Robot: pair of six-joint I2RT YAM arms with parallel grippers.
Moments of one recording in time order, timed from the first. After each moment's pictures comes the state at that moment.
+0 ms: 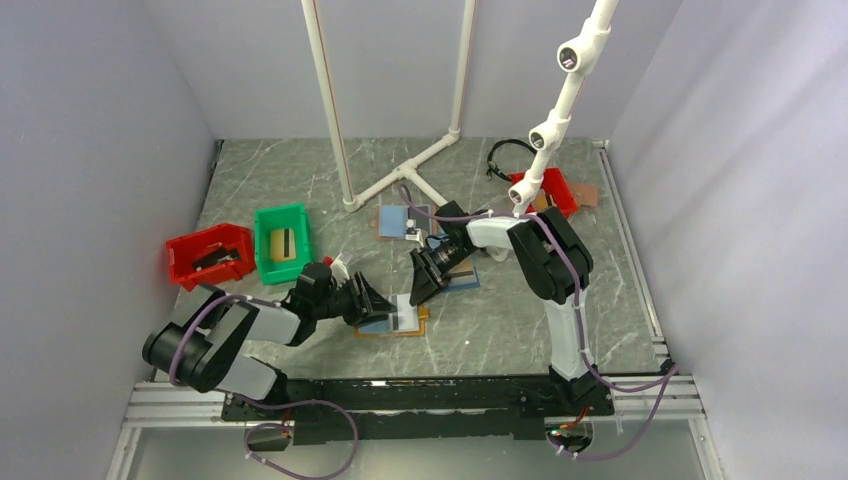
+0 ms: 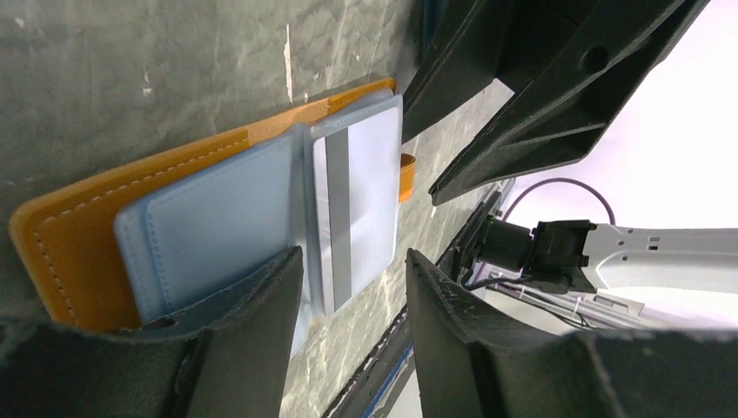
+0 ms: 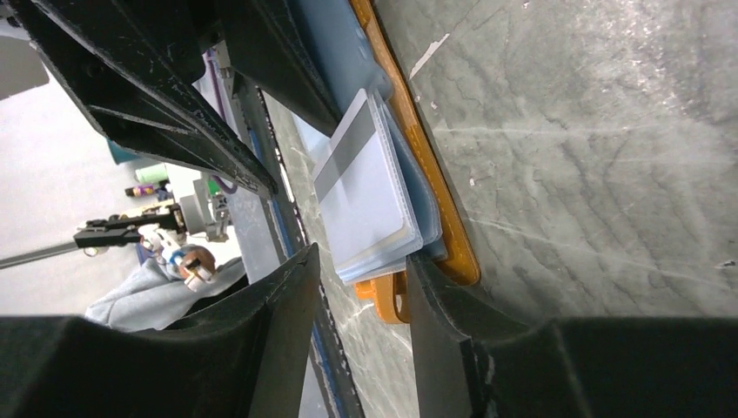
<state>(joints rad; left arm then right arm) -0.46 1.45 0.21 0.67 0.58 -1.04 0.57 2.11 1.27 -0.54 -1.08 -0.01</state>
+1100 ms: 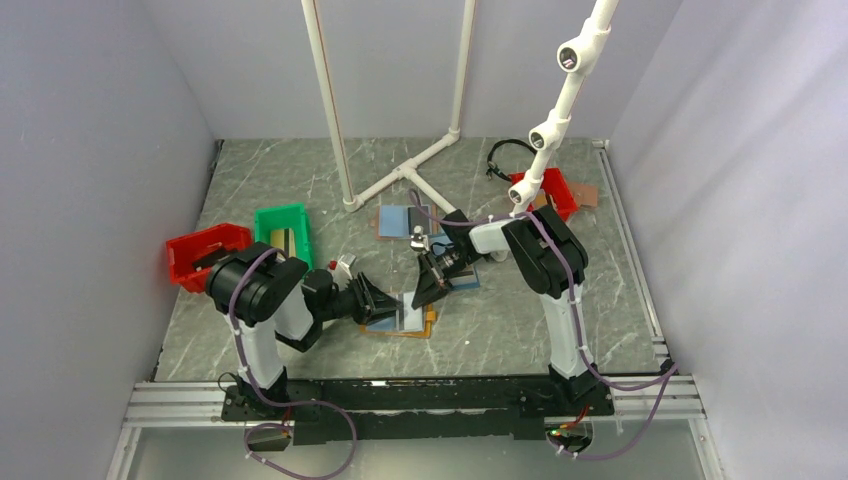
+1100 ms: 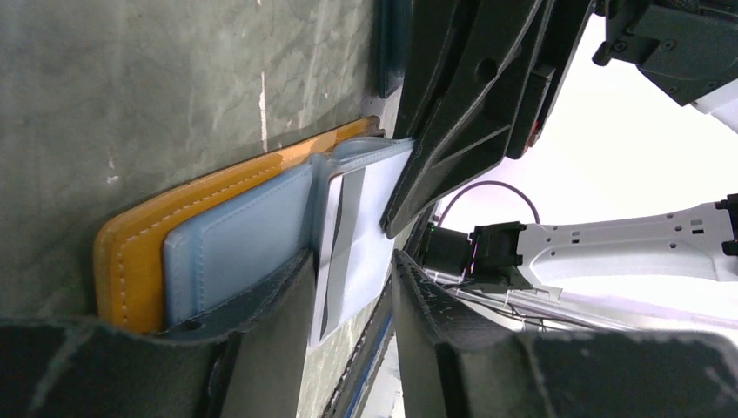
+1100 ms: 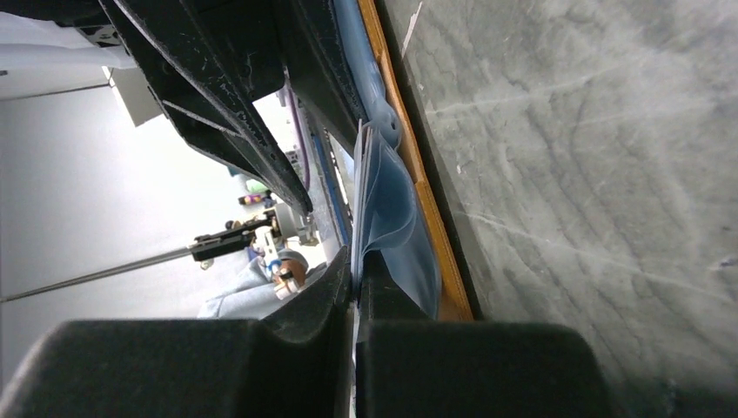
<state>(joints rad) -0.47 1.87 0.19 1.29 0.66 -1.26 0.54 2.17 1.20 -0.40 -1.23 0.19</state>
